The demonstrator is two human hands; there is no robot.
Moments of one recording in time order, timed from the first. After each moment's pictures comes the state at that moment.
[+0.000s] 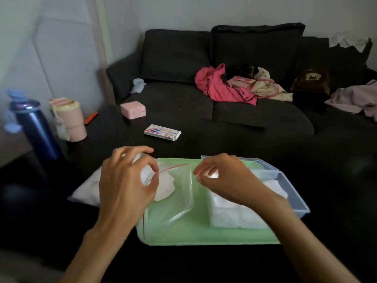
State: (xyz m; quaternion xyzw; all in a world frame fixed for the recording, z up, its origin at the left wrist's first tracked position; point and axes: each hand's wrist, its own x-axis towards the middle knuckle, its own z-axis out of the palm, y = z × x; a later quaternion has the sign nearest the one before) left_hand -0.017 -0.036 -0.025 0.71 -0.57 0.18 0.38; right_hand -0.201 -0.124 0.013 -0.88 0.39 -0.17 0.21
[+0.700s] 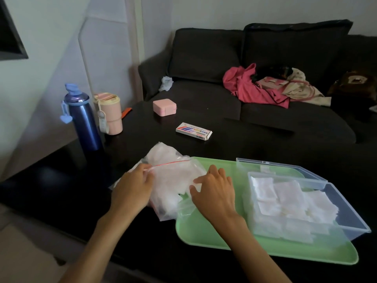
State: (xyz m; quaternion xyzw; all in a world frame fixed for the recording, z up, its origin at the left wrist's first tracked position) left_hand 0.067 -0.025 -0.072 0.85 -0.40 -0.09 0.32; right_hand -0.092 -0.099 -0.067 -0.87 0.47 -0.16 0.07
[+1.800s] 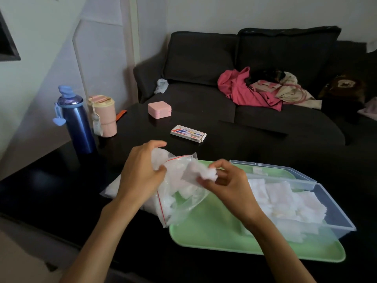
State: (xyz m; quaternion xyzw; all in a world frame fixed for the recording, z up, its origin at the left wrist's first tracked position) left_hand 0.045 -0.039 -0.031 0.75 -0.51 0.01 0.43; right_hand -0.141 -0.110 -0.039 -0.72 0.28 -0.39 0.50
